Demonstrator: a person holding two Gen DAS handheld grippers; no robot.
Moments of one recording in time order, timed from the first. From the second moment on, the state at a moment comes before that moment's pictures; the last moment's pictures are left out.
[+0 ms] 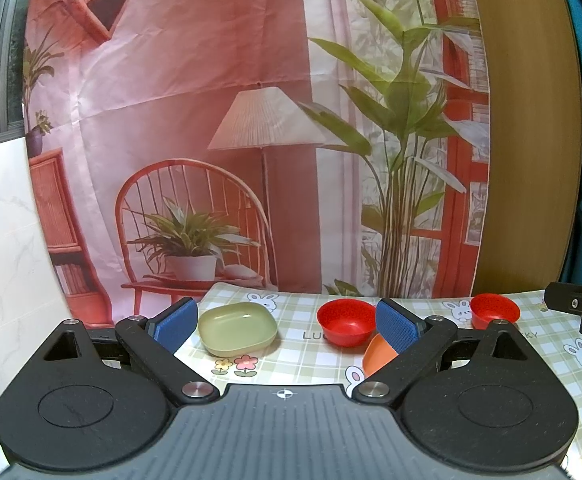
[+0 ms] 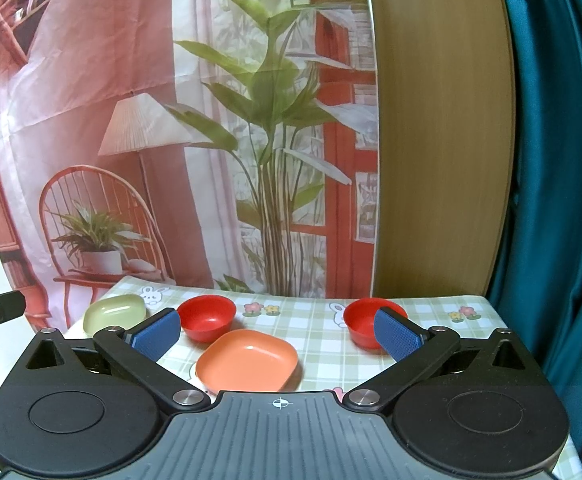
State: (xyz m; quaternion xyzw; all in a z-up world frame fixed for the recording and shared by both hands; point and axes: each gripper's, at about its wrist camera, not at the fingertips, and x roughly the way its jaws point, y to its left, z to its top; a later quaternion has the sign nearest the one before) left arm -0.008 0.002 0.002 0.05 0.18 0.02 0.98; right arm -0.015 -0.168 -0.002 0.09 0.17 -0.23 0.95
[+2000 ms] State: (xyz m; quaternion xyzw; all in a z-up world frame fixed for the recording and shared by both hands) left arm 0.018 0.027 -0.016 0.08 0.20 0.05 0.98; right arm 0.004 -0.182 -0.014 0.11 0.18 -0.22 0.95
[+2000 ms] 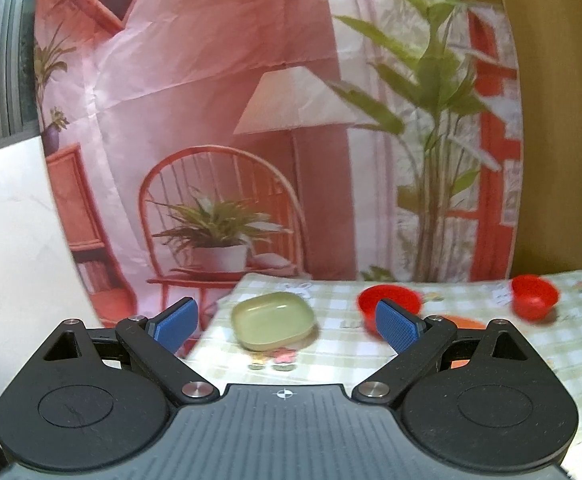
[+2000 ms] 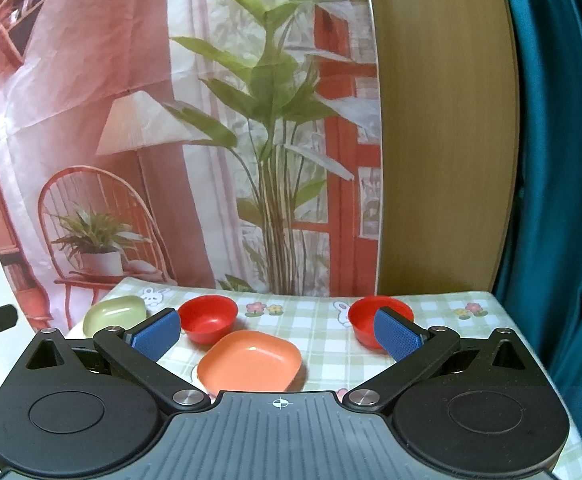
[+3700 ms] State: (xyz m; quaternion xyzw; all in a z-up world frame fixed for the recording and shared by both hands) left arm 0.065 0.209 -0.148 -0.02 0.41 0.13 0.90; right arm 0.238 0.021 -0.158 0.01 0.31 0.08 0.95
